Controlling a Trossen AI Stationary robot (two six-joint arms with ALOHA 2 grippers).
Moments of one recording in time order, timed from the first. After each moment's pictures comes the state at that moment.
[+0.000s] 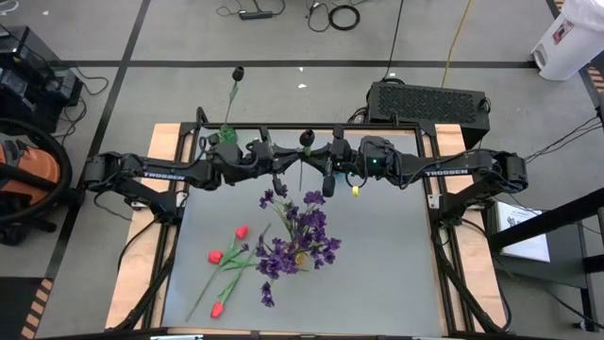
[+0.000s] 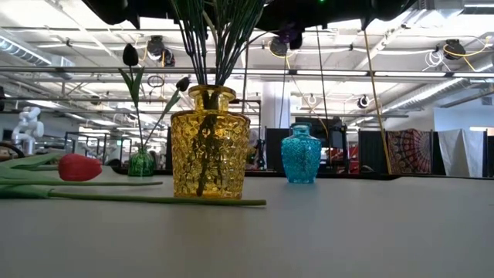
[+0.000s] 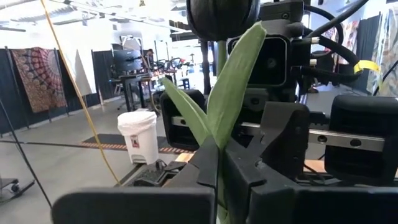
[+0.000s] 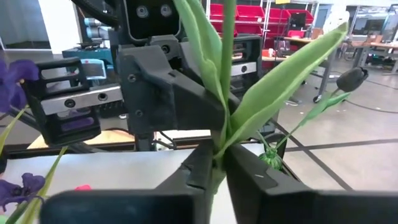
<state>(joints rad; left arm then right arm) 0.14 1.35 0.83 0.66 -0.10 0.12 -0.15 1.43 0.97 0.44 0.03 0.00</state>
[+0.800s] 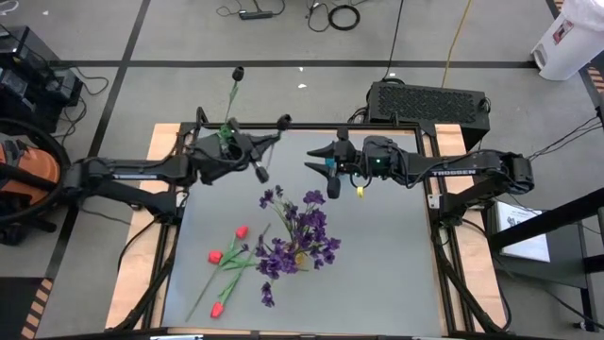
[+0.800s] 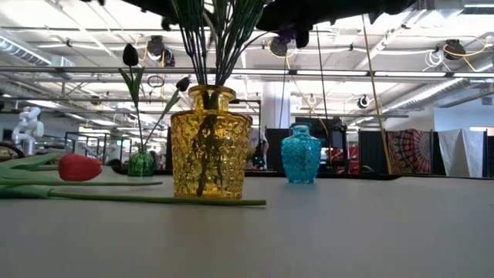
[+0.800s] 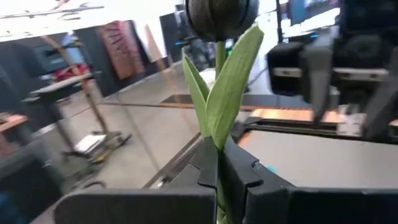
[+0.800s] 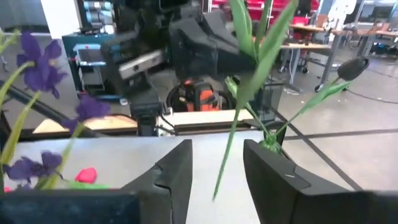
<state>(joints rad) 0.14 1.11 0.83 0.26 -0.42 0.23 -0.15 1.38 0.98 0.31 0.03 -0.01</state>
